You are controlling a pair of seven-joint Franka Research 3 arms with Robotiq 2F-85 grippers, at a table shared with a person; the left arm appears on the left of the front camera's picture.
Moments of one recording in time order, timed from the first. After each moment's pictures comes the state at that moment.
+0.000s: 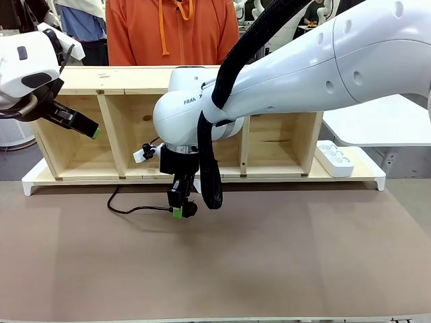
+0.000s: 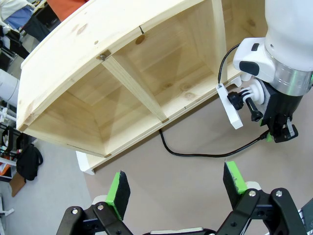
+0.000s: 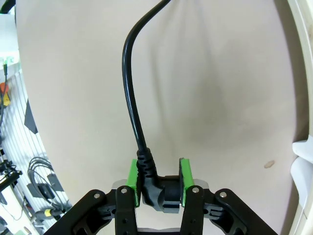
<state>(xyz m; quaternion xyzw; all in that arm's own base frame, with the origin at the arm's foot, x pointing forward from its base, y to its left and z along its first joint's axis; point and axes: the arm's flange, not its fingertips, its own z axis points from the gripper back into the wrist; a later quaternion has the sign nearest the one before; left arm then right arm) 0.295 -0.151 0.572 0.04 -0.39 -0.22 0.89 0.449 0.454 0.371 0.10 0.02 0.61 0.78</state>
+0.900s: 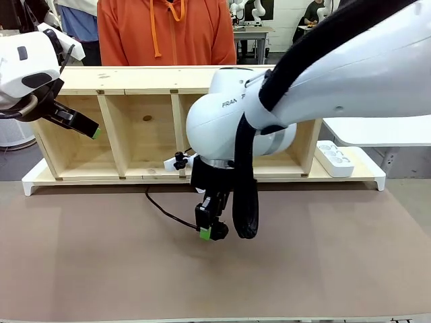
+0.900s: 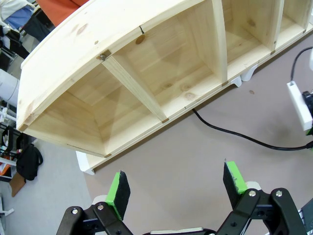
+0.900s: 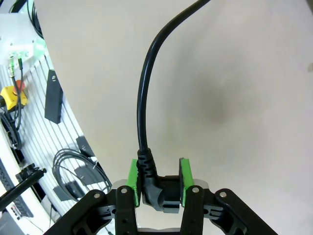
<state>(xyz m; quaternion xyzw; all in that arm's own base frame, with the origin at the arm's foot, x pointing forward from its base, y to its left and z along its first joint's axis) 0.295 -0.151 0.572 0.04 -0.39 -0.22 0.89 0.361 0.366 0.388 0.11 0.02 0.53 0.84</state>
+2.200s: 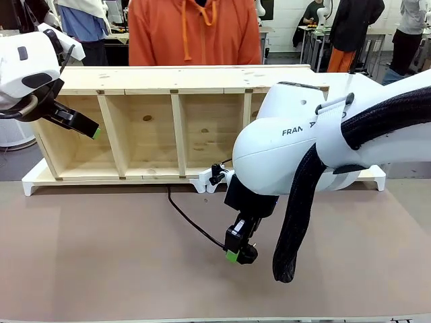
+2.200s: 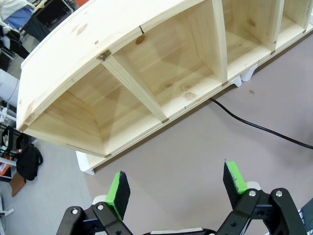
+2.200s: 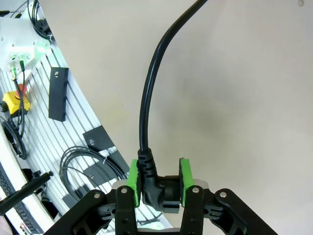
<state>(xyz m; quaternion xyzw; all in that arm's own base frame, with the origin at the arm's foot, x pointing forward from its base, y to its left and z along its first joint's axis) 0.295 -0.151 0.572 0.04 -0.39 -0.22 0.89 0.296 0.299 0.384 0.13 -0.01 0.47 0.87</state>
